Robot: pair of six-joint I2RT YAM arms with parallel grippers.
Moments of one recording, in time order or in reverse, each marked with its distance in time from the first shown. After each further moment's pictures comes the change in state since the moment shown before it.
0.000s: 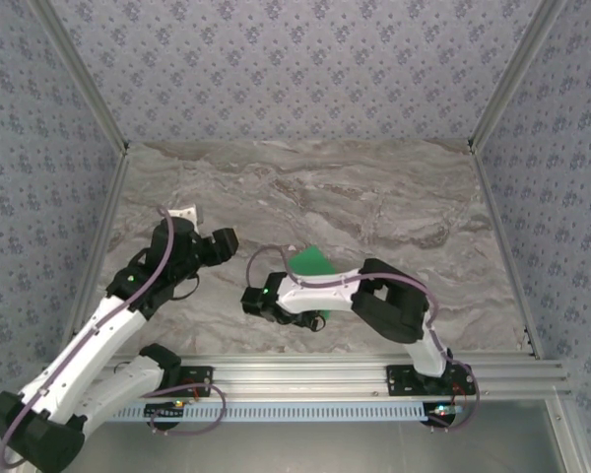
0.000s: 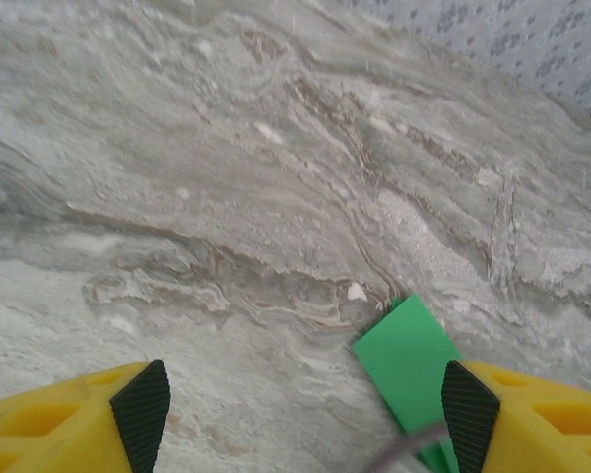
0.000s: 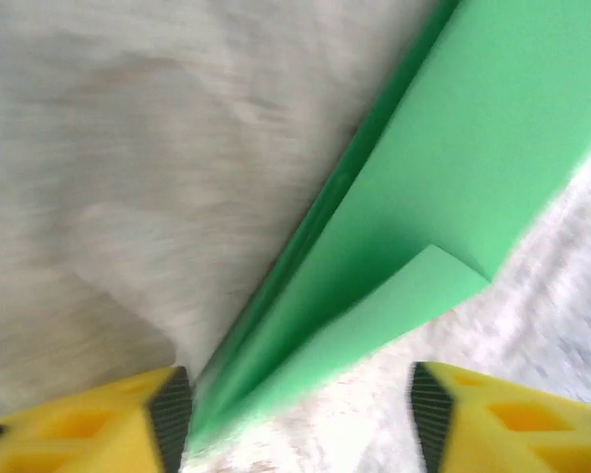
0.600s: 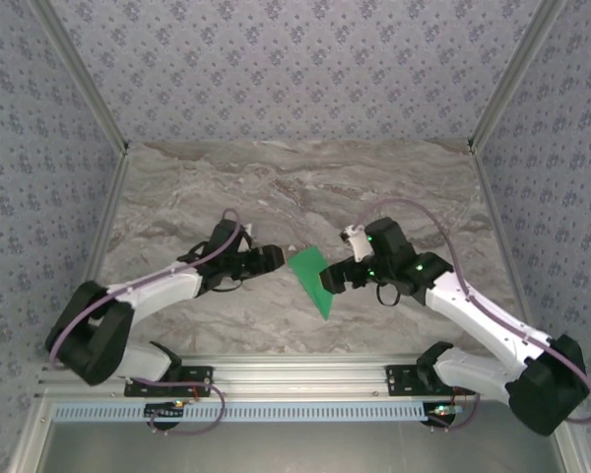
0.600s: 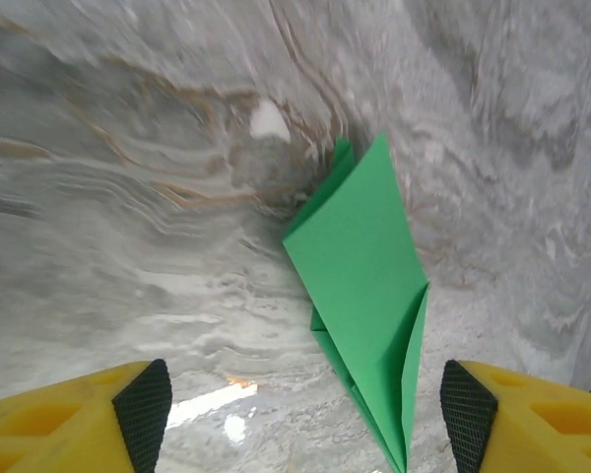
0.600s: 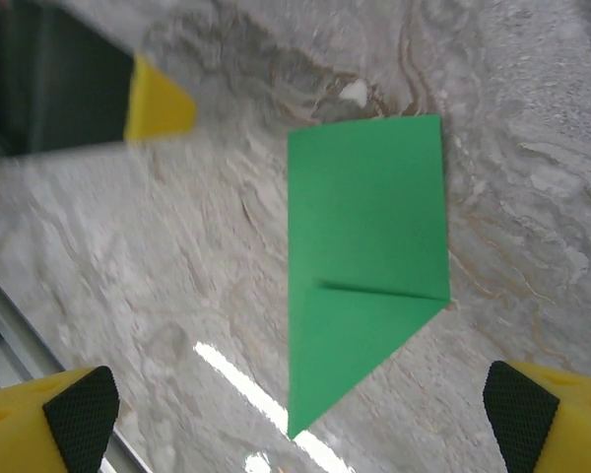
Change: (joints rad) left arm -0.100 0.568 -0.134 0.527 0.391 -0.177; right arm -0.661 -0.961 -0.616 0.679 -0.867 0.106
